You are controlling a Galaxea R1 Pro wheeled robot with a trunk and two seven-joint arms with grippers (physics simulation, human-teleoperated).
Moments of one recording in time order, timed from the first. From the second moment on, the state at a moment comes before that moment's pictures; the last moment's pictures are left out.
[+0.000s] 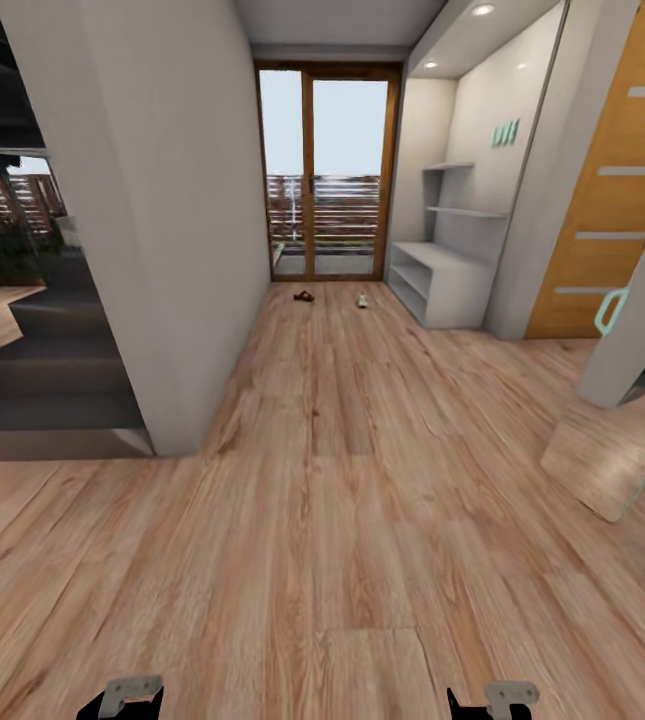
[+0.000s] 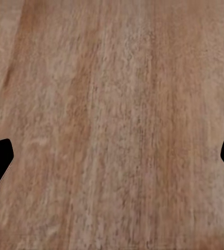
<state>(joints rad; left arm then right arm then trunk) -0.36 0.15 0.04 -0.15 0.03 -0.39 0.00 -0.22 -0.07 0.00 -0.42 0.00 -0.32 0.00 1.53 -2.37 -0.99</state>
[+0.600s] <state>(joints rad) -0.36 0.15 0.04 -0.15 0.04 -0.39 0.00 -0.22 -0.07 0.00 -0.42 0.00 -0.32 0.00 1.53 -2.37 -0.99</state>
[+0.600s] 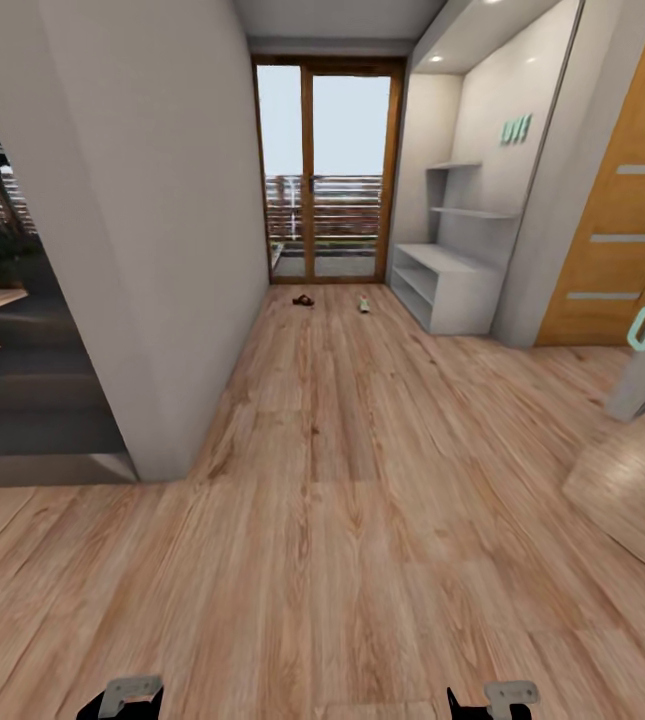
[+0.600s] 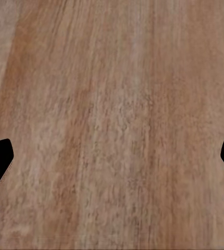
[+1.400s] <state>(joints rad) -0.36 0.15 0.04 -0.15 0.03 -0.39 0.00 -0.22 -0.07 0.00 -0.42 0.00 -0.32 0.00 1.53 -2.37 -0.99</state>
